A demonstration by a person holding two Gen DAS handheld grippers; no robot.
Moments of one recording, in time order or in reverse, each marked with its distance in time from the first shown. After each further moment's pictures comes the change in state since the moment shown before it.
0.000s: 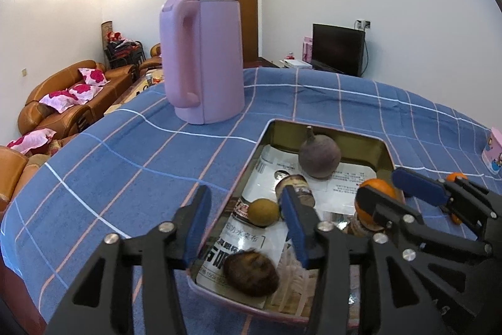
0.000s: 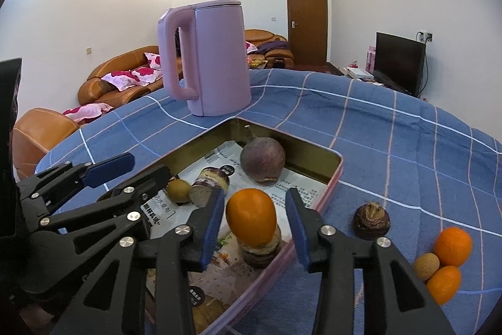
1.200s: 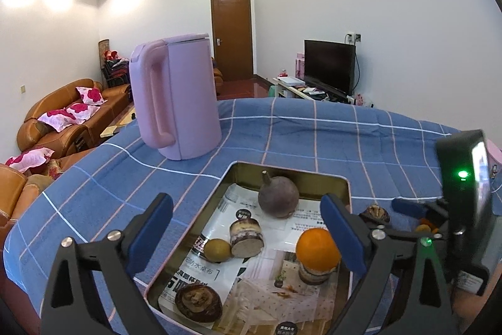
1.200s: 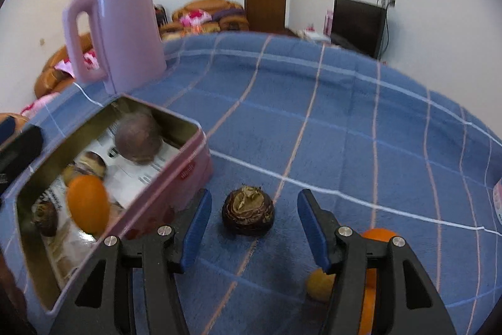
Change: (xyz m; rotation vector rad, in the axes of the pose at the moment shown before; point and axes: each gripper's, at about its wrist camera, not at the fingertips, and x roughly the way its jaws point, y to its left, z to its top) left arm -0.020 -0.044 0.029 0.034 -0.083 -0.006; right arm 0.036 -0.094 0.000 0.075 0.212 -0.159
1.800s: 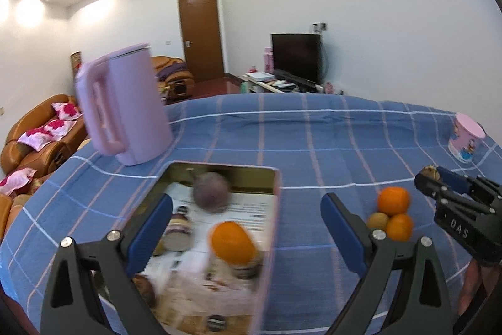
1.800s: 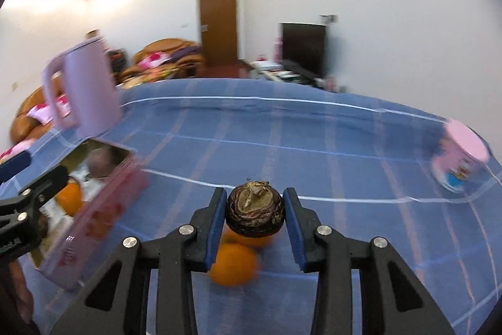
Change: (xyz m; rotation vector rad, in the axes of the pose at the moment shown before) left arm -0.011 -0.072 -0.003 0.113 0.014 -0.112; right arm -0.100 -0.089 -0.054 0.190 -0.211 -0.202
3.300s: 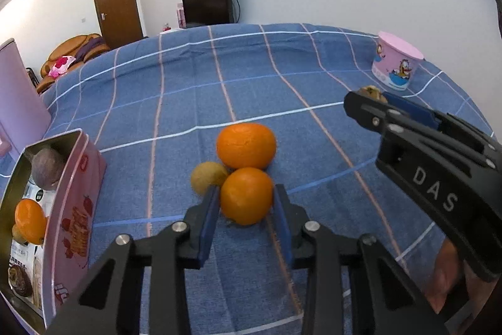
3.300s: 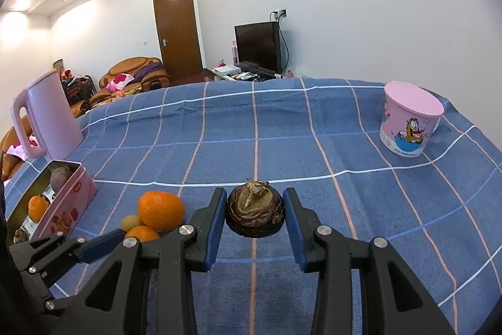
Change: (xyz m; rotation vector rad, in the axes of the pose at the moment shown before) left arm 0.035 -0.132 -0.029 0.173 0.241 -0.306; right arm -0.012 -0.054 -0.014 0.121 -0.032 -0.073
